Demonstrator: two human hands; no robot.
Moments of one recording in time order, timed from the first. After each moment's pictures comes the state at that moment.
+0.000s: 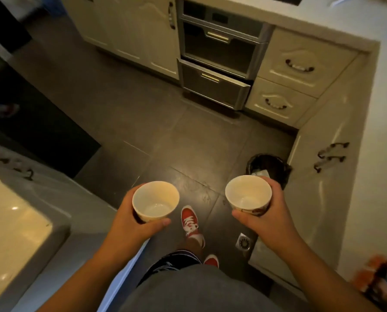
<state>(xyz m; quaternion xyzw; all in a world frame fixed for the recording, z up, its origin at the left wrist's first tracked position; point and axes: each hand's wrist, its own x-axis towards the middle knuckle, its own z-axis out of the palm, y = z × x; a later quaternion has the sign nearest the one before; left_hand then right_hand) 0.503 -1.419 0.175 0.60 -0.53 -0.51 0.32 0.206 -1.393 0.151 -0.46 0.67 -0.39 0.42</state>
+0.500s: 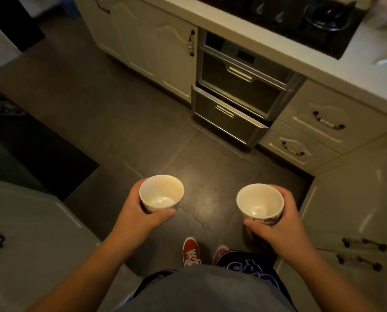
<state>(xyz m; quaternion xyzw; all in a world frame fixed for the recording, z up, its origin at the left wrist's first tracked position) 0.477 -1.687 0.157 0.62 -0.49 -0.50 0.36 0.160 -1.658 0.160 -0.50 0.66 -0.36 0.43</state>
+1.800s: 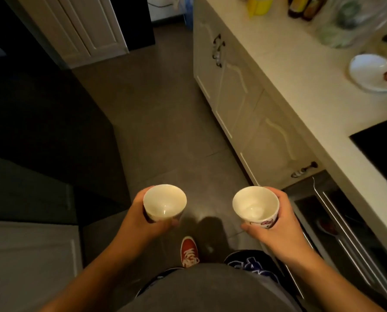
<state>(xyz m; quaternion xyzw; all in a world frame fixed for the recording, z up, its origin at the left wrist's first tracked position) 0.679 -2.188 0.160 0.72 -0.32 -0.41 0.46 0.408 -2.335 0.163 -0.65 0.47 -0.22 0.55</state>
